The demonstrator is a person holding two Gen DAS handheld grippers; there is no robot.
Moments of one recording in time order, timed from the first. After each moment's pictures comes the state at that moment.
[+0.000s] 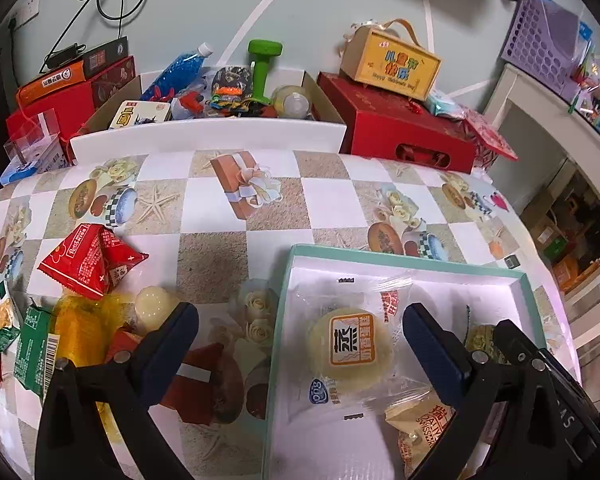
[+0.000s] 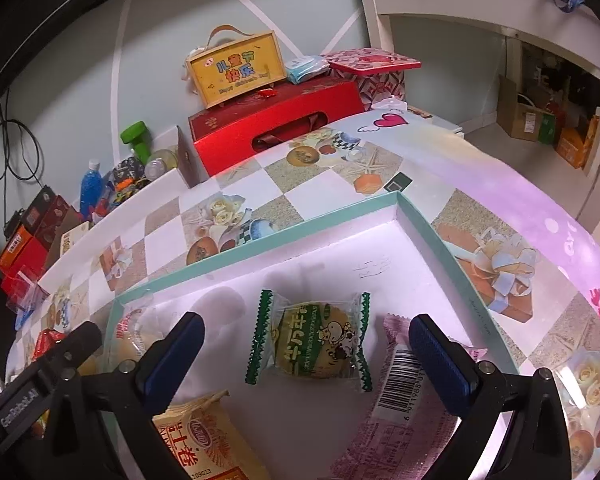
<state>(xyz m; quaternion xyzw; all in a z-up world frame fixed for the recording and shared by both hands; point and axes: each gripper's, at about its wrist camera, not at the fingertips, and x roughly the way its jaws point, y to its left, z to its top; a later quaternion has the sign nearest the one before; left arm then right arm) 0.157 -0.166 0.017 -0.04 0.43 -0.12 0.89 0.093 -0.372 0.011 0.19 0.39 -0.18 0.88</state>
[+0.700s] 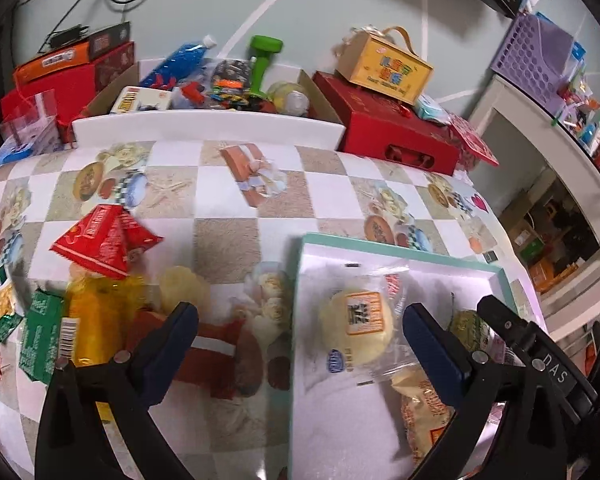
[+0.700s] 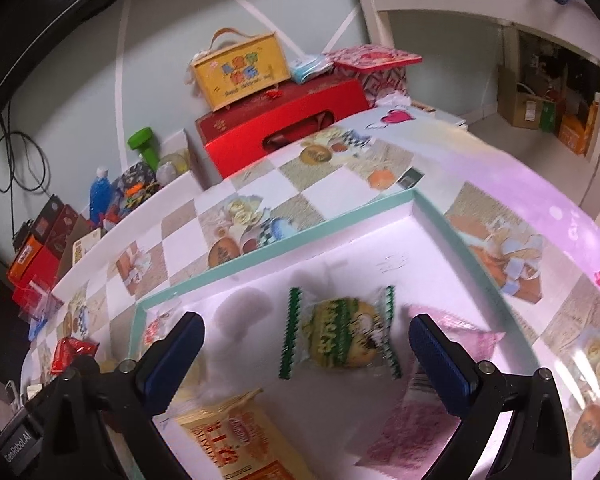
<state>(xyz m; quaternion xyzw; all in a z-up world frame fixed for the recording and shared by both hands) 0.146 -0.129 0.024 -0.07 0.44 -0.15 0.88 0.094 -0.356 0.020 0.22 0.39 -0.17 0.88</state>
